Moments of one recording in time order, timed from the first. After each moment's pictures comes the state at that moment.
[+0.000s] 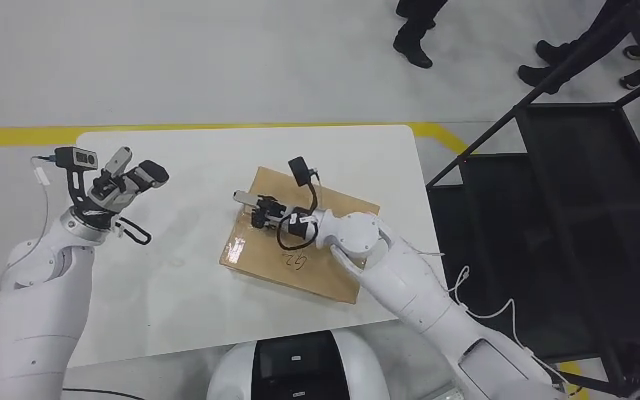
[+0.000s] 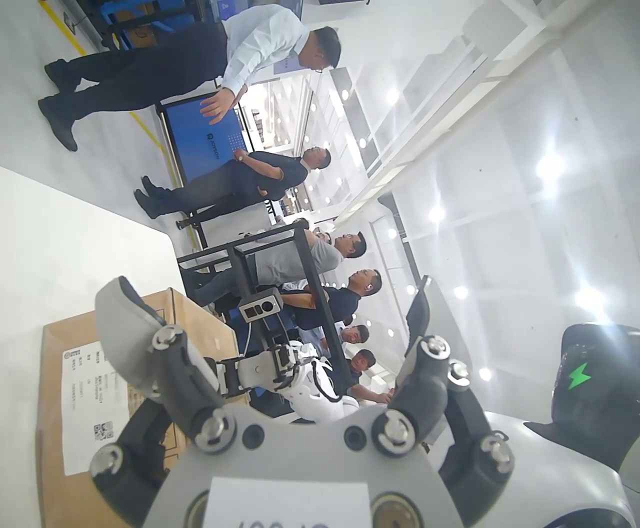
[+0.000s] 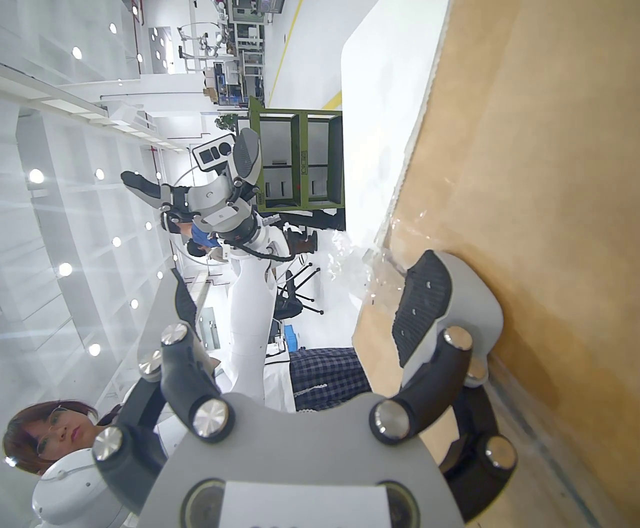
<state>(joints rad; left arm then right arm) 1.15 -1.03 -1.50 -1.24 -0.66 -0.52 -0.96 -1.02 -1.39 0.87 -1.36 0.18 -0.02 0.51</state>
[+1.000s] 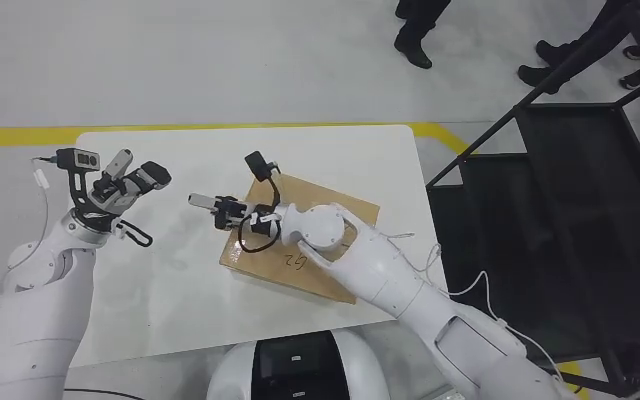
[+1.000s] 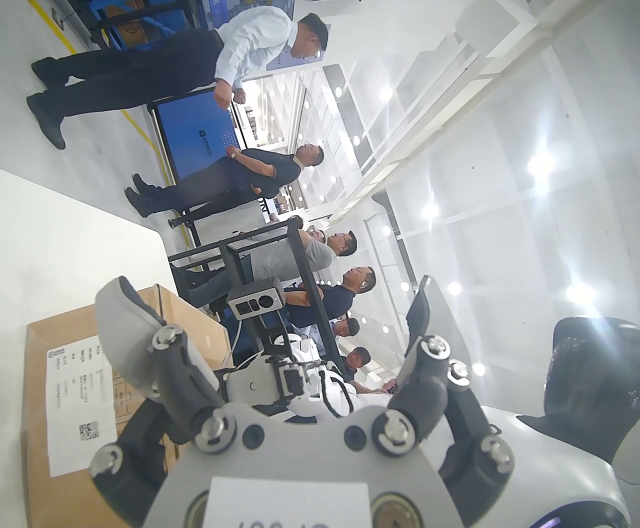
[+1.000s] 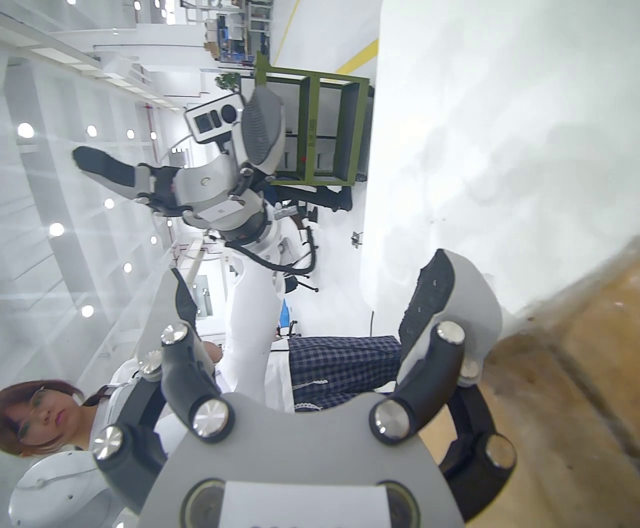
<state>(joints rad) 1.17 -1.03 -1.51 -1.27 -0.69 -0.51 -0.98 -0.88 -1.49 0.73 -1.25 0.24 -0.09 0.50</state>
